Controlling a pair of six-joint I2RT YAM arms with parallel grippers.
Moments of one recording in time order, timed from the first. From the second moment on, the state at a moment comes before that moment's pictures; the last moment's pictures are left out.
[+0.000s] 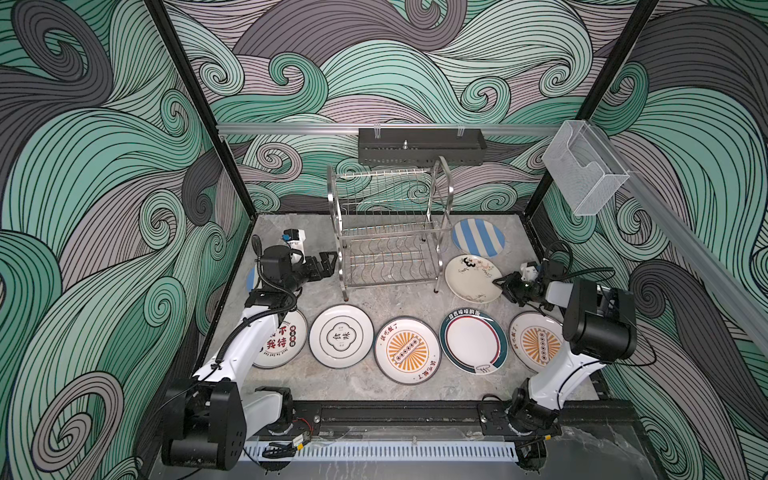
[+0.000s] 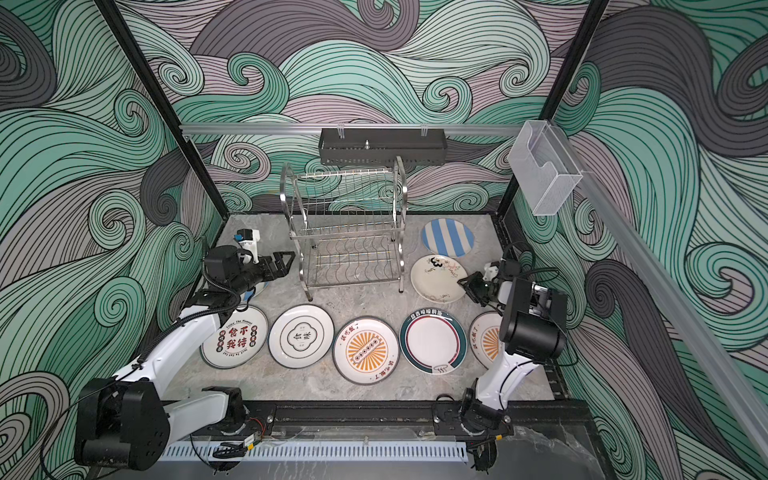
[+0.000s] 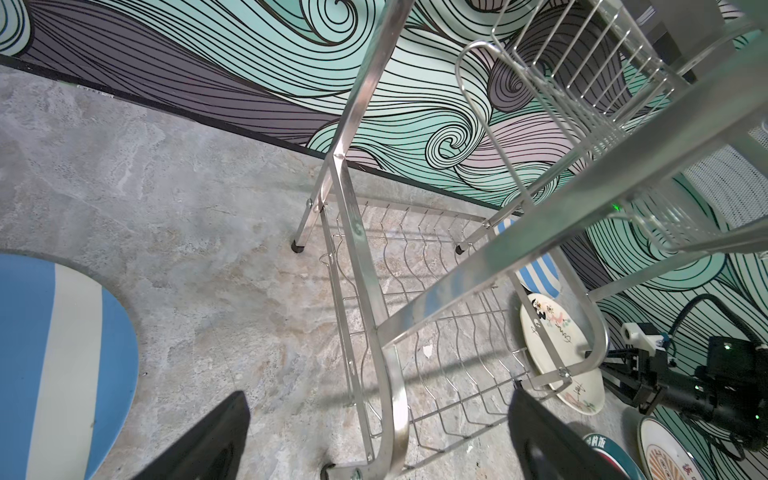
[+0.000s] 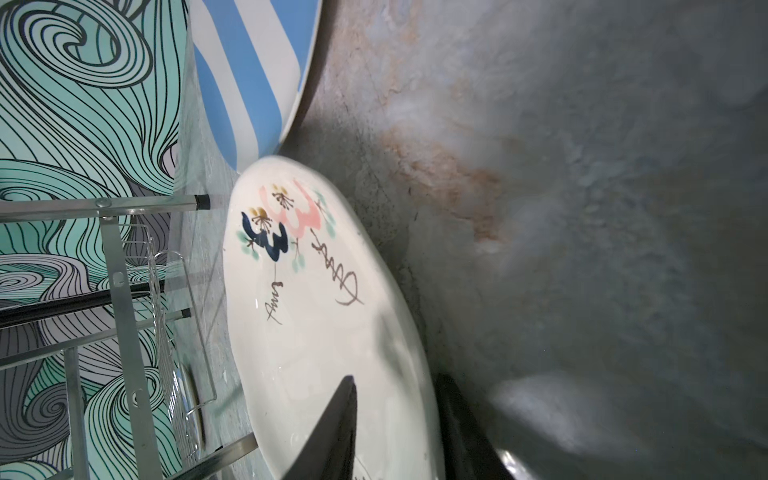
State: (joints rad) left arm -0.06 1.17 0.73 0.02 0.35 -0.38; right arm -0.37 1.82 0.86 -0.06 -0.64 0.47
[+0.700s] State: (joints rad) left arm -0.08 1.17 0.73 0.01 0.35 -0.38; right arm -0.38 1.82 0.83 0.05 -0.71 0.54
